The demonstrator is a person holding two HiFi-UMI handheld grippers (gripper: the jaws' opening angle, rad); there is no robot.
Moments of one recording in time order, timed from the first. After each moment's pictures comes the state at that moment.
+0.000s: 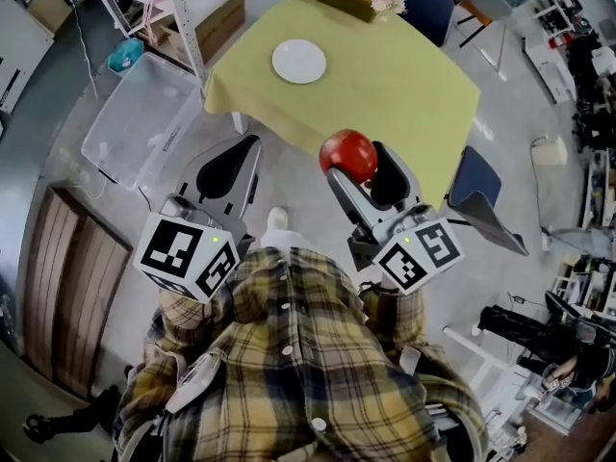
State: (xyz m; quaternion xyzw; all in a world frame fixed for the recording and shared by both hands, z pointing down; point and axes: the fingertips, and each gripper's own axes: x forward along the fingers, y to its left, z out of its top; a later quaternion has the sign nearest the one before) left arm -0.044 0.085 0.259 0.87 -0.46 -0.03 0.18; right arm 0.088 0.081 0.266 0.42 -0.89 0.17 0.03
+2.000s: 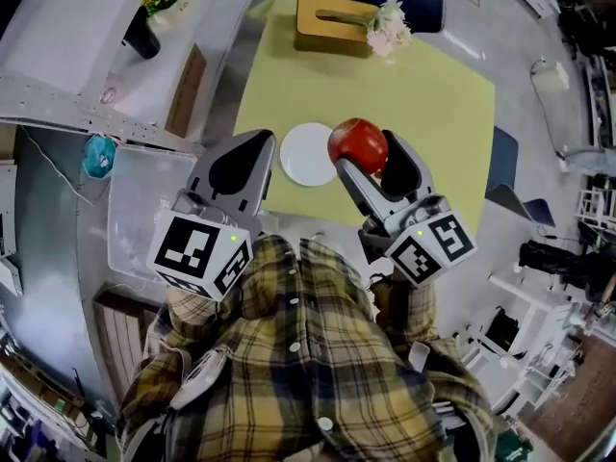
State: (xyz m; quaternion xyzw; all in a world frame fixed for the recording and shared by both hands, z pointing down) left arm -0.066 -0.272 0.294 0.94 -0.30 0.05 0.18; right arm 0.050 -0.238 0.295 0.56 -0.80 0.21 0.01
